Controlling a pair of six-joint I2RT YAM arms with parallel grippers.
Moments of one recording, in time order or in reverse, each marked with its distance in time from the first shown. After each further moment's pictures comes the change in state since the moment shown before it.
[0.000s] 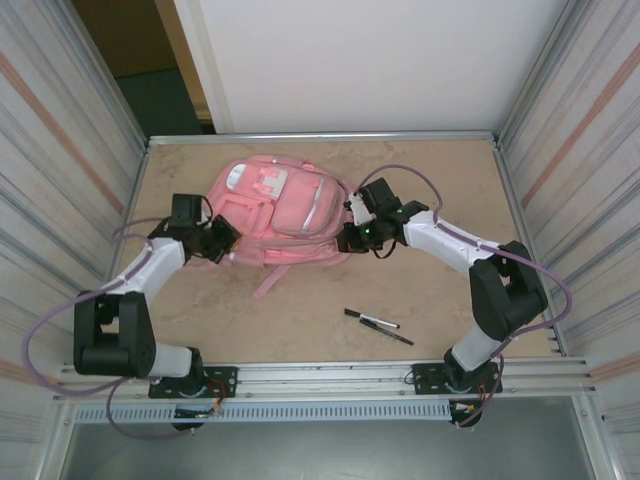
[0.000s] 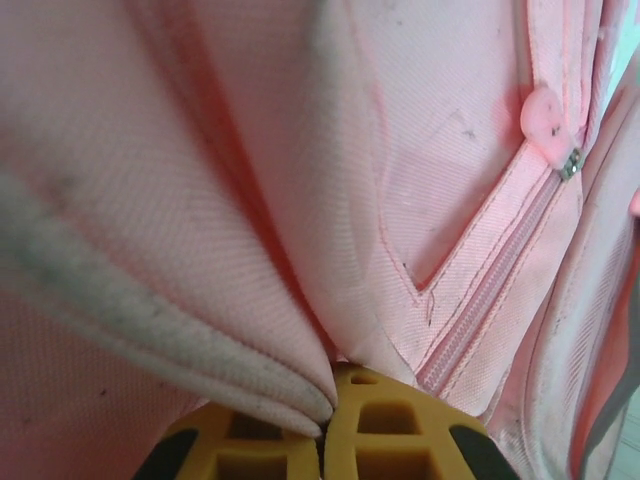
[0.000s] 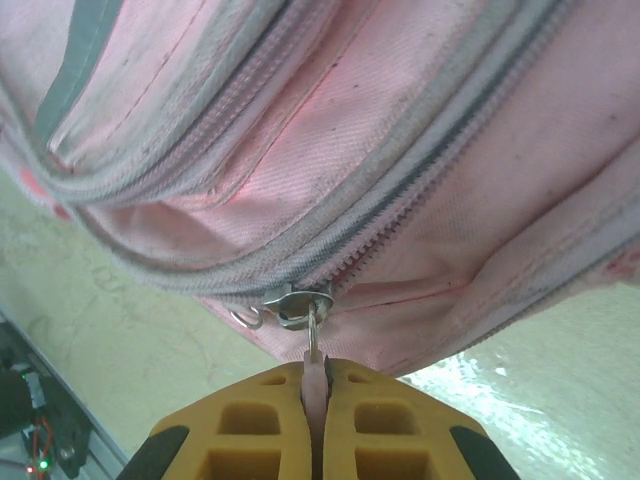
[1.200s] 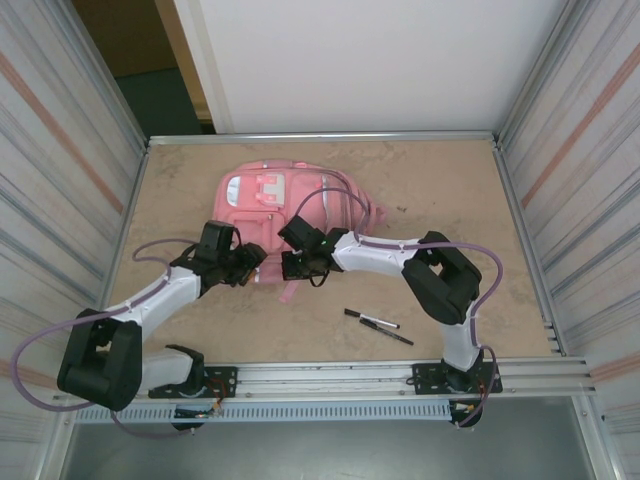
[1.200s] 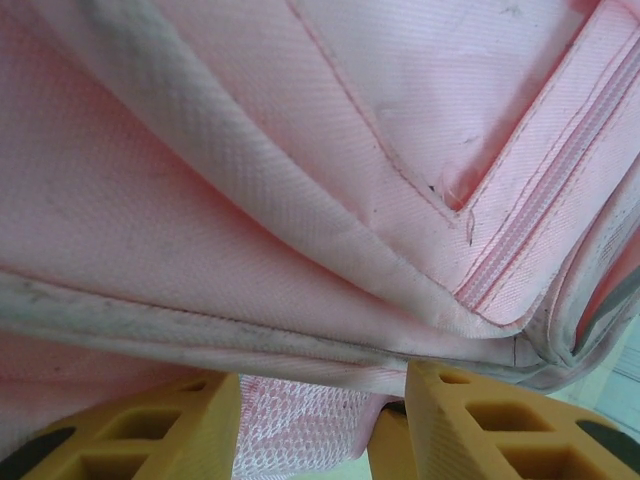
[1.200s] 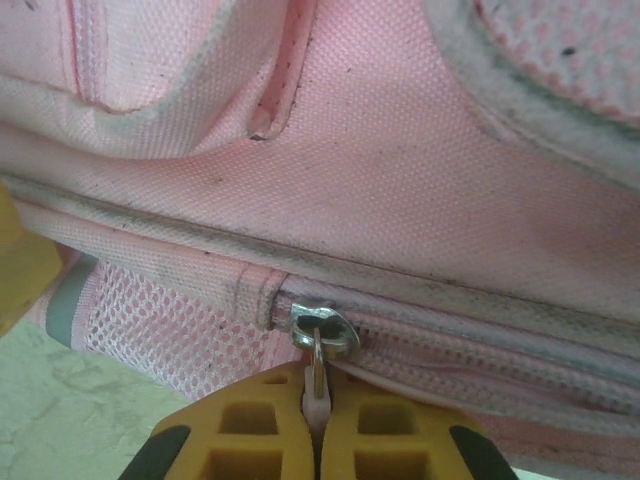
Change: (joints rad) left arm -0.292 -0.160 -0.244 0.132 -0.160 -0.182; right arm 0.399 0.323 0.211 0.108 0.342 0.346
